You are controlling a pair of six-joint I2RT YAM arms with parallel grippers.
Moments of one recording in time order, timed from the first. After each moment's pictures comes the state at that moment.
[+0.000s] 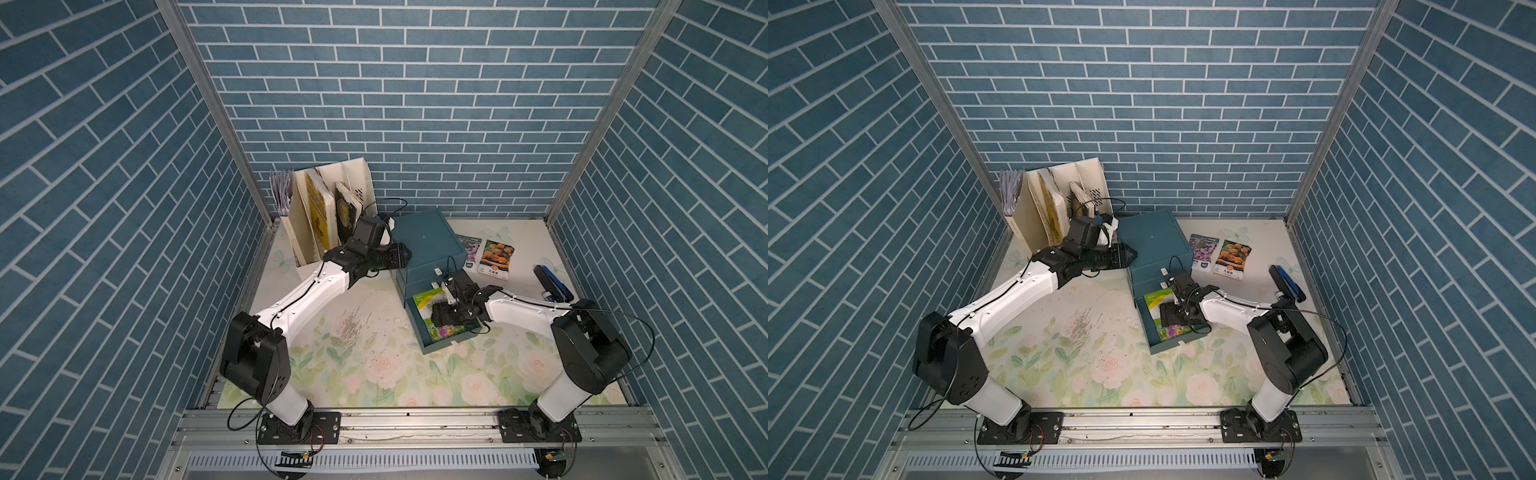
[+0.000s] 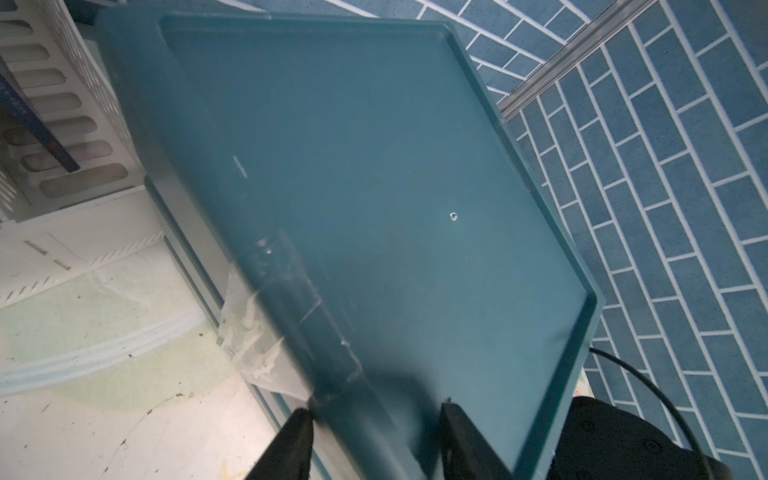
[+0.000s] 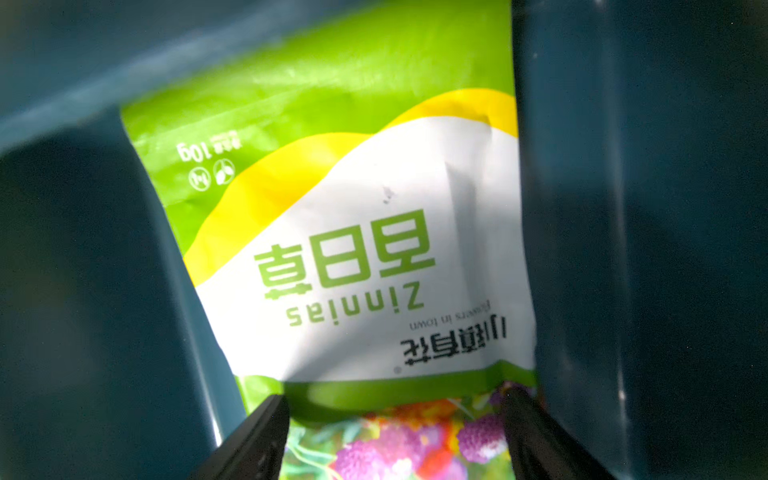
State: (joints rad) left arm -0.52 1.60 1.35 -0.42 0.23 -0.52; right arm 0.68 1.66 0.94 -0.42 -0.09 0.46
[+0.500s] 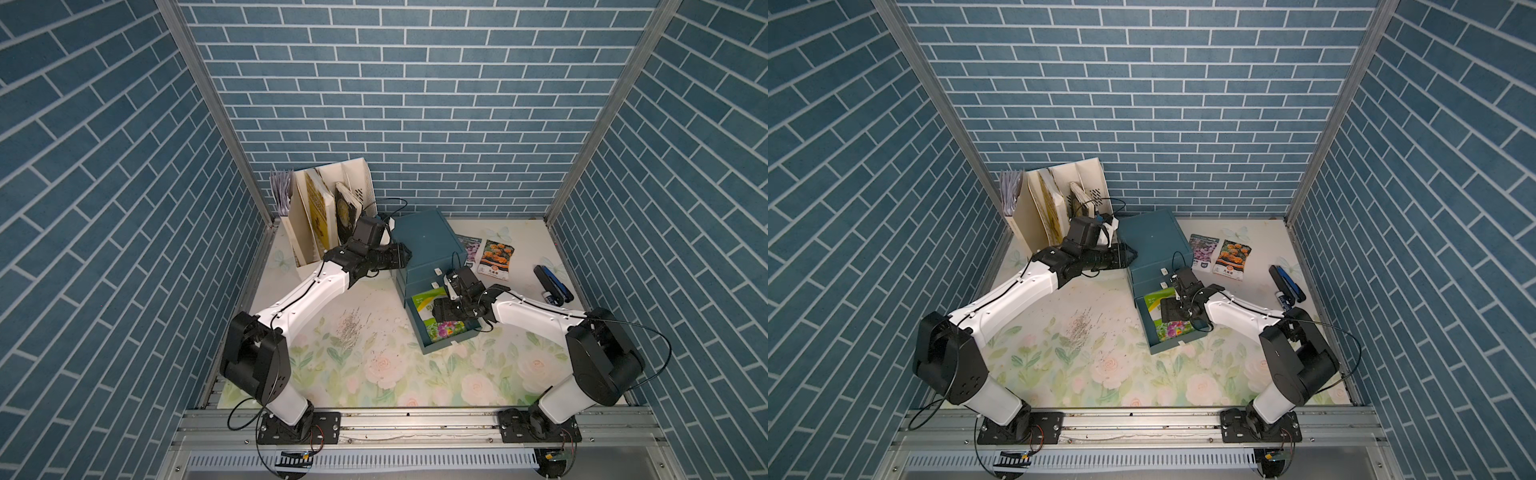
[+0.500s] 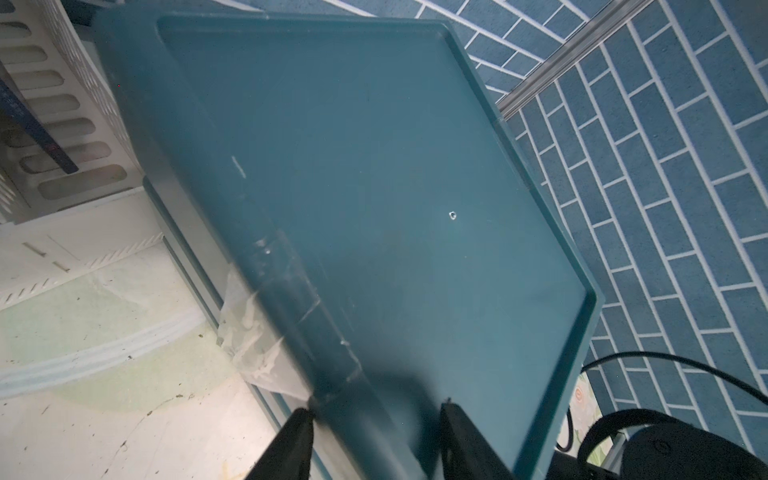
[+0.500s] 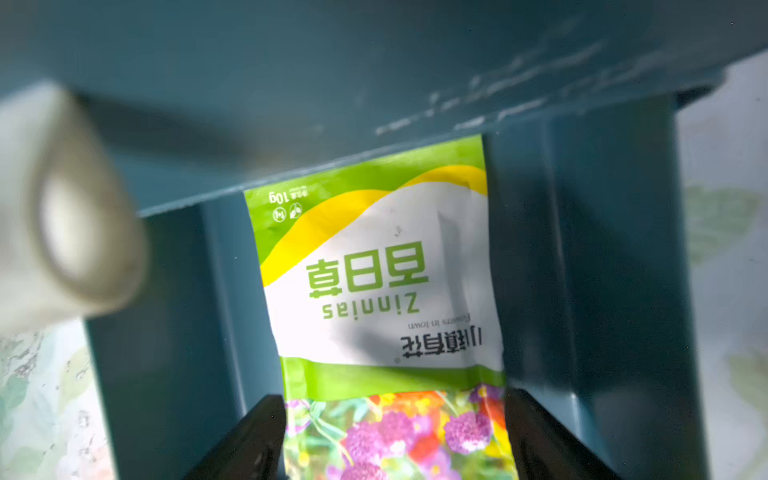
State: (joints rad) left arm -0.52 1.60 1.35 -0.42 0.23 -0.51; right arm 0.68 1.58 0.94 -0.43 -0.04 0.45
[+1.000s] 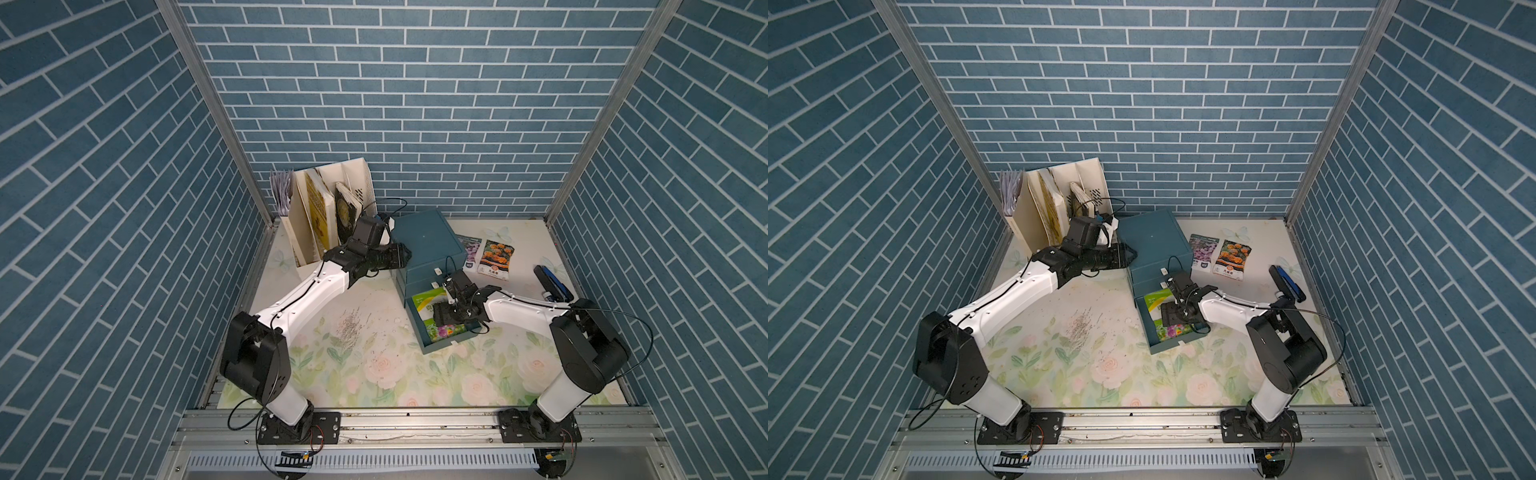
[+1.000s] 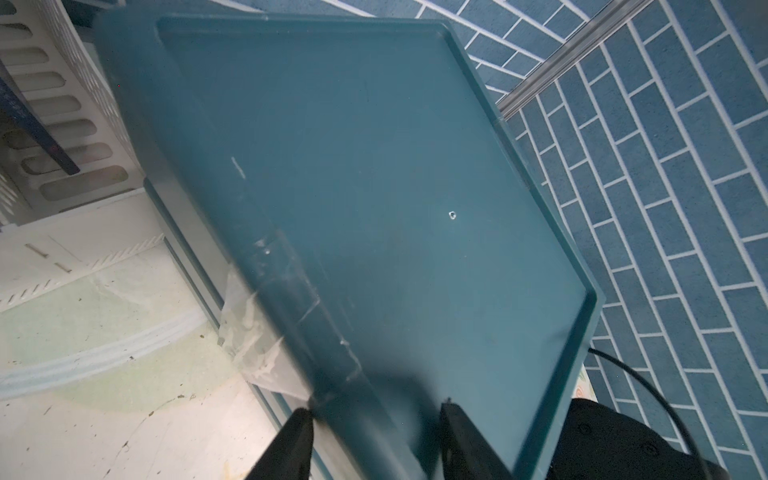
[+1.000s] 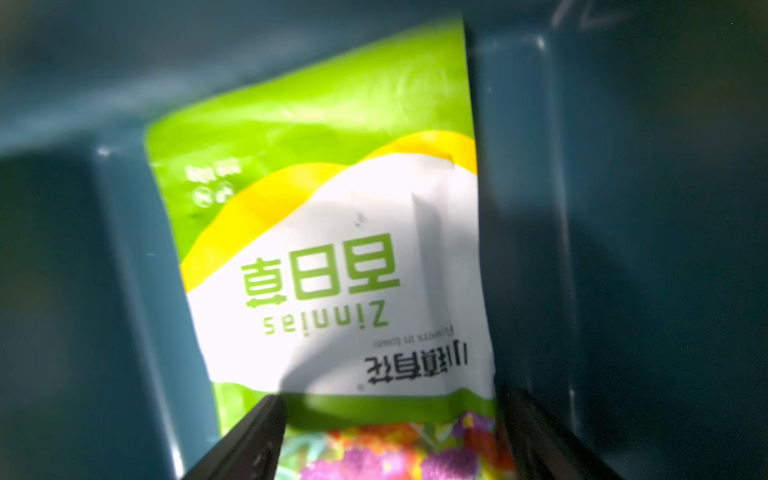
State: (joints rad) left arm -0.52 1.61 1.35 -0.42 0.24 -0.51; right arm 0.69 1.67 0.94 -0.43 0.00 0.44
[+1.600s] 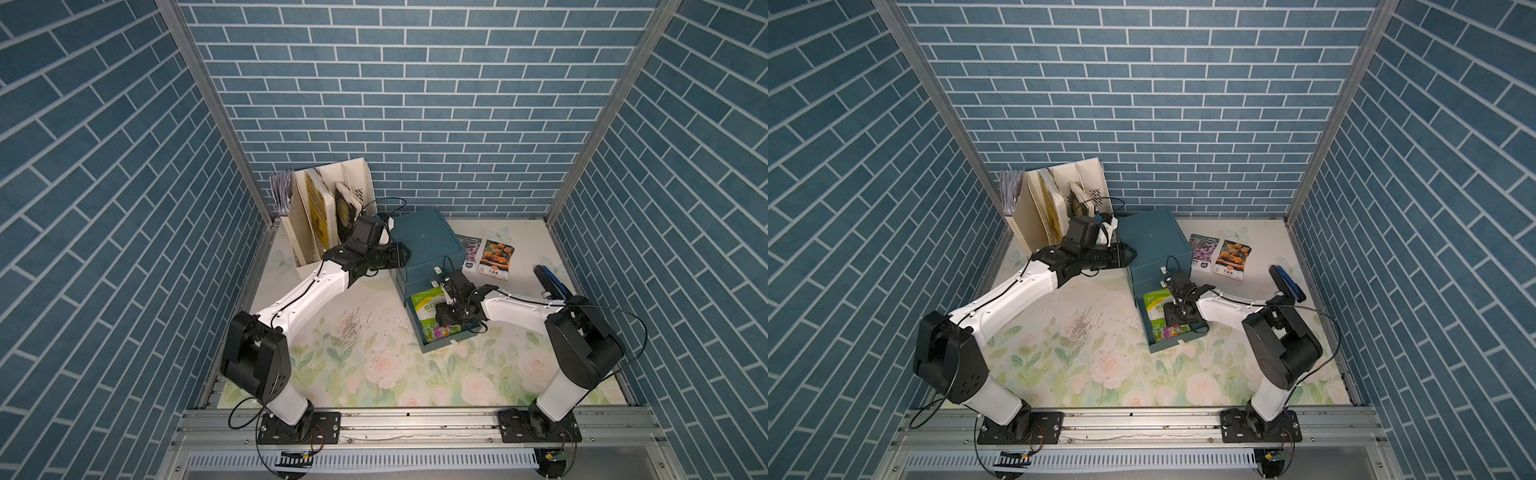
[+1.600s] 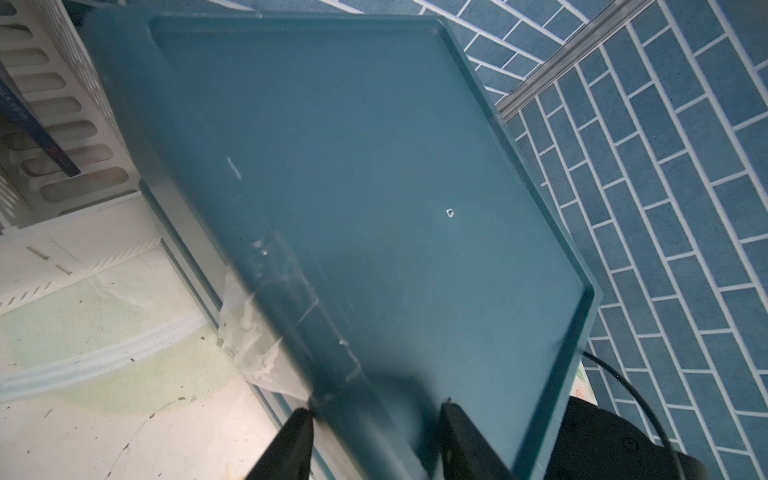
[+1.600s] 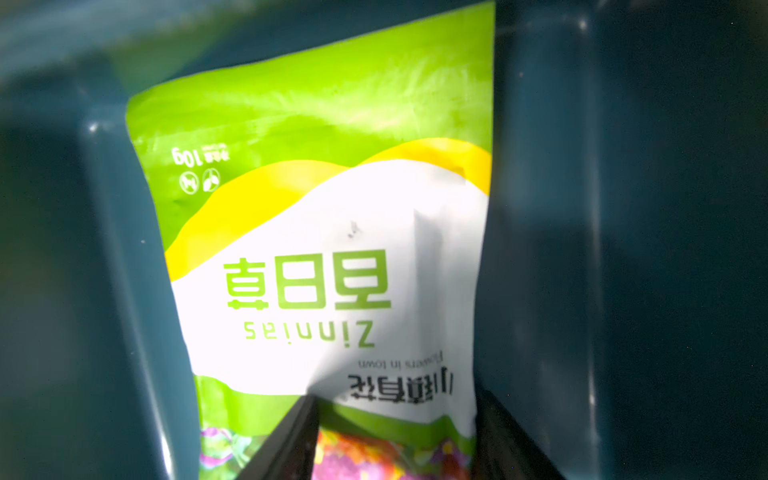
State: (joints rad) left arm -0.51 1.61 1.36 -0.41 0.24 -0.51; right arm 0.69 1.70 0.96 -0.43 -0.02 0.42
